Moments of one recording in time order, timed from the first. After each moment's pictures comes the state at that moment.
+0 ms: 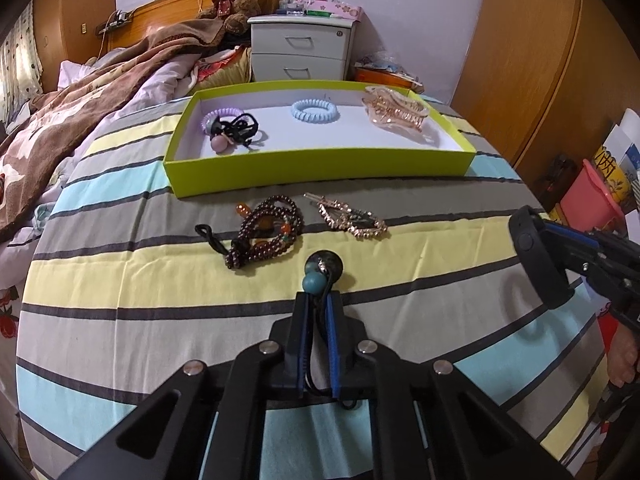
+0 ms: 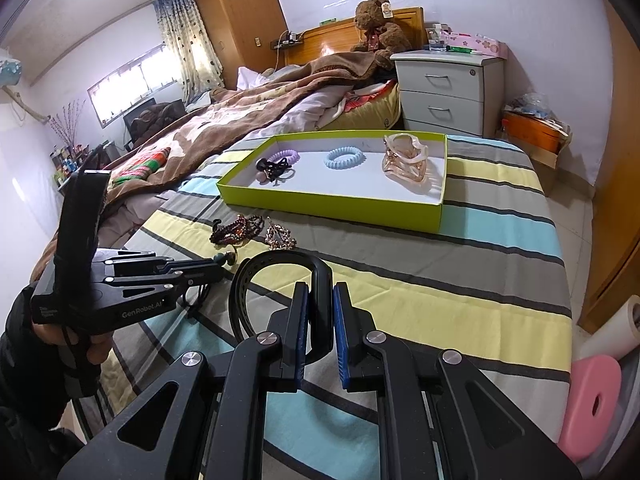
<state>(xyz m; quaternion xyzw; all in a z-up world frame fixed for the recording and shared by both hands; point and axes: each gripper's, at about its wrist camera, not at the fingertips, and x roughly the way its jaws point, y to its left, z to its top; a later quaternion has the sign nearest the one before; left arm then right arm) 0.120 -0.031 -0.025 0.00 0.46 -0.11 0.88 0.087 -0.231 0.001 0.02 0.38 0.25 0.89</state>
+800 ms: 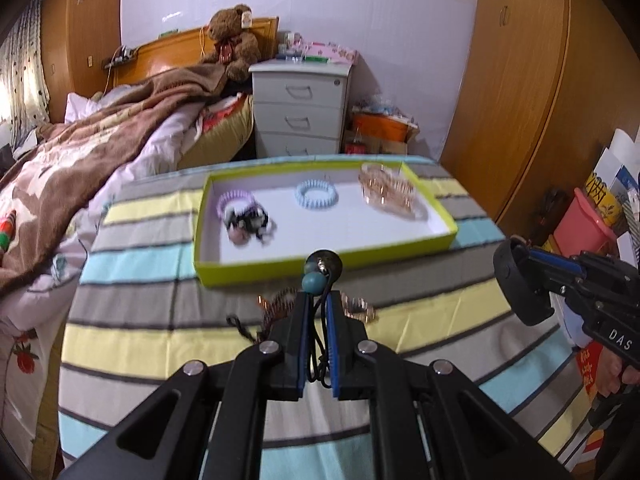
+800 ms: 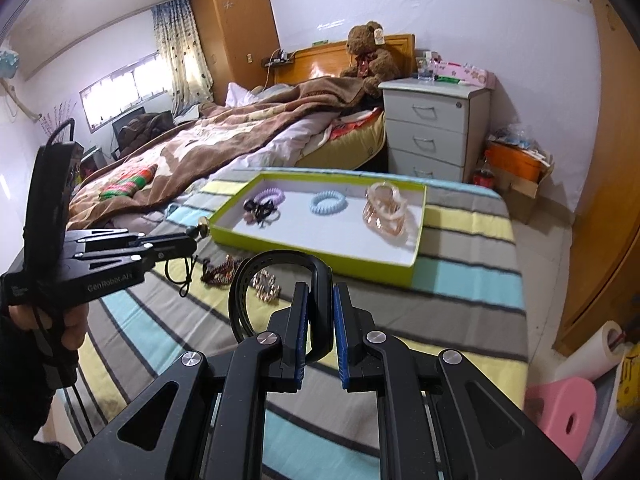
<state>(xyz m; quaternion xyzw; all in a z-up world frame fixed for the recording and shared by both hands) 0.134 -0.024 0.041 0.01 0.39 -0.12 0.91 0.097 -0.233 0.048 -0.01 0.35 0.22 0.91</state>
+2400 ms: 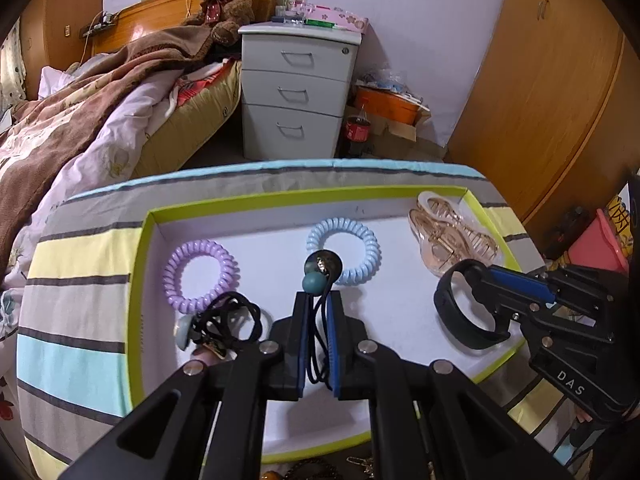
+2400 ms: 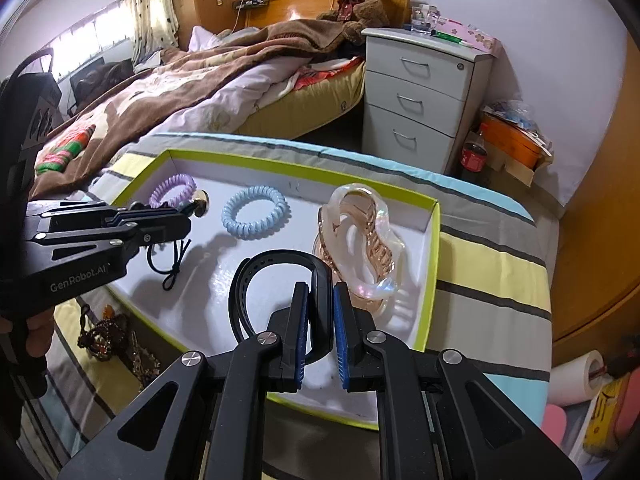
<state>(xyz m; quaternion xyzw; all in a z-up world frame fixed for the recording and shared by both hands) 0.284 -0.036 -0.013 -0.02 0.45 -0.14 0.88 0.256 -0.194 -0.009 -0.07 0.44 0.17 0.88</state>
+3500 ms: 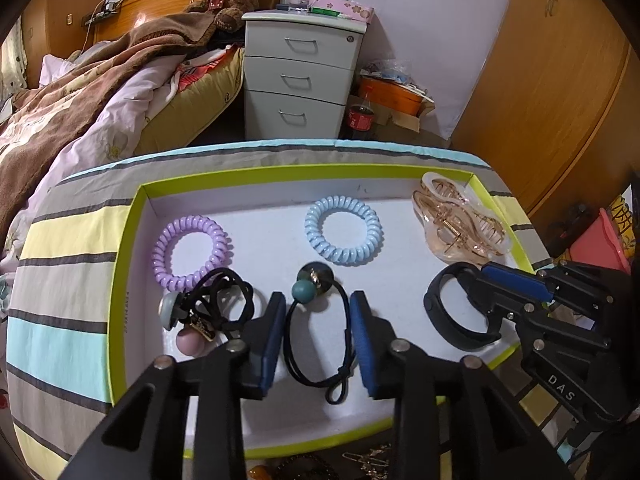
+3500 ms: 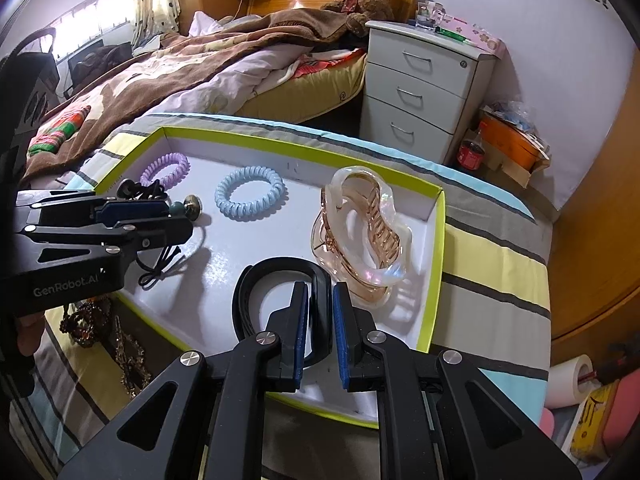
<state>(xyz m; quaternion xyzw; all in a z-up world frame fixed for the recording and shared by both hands) 0.283 -0.037 -0.023 -0.03 0.47 -0.13 0.87 0.255 -0.190 -0.019 -0.10 0.45 0.16 0.88</state>
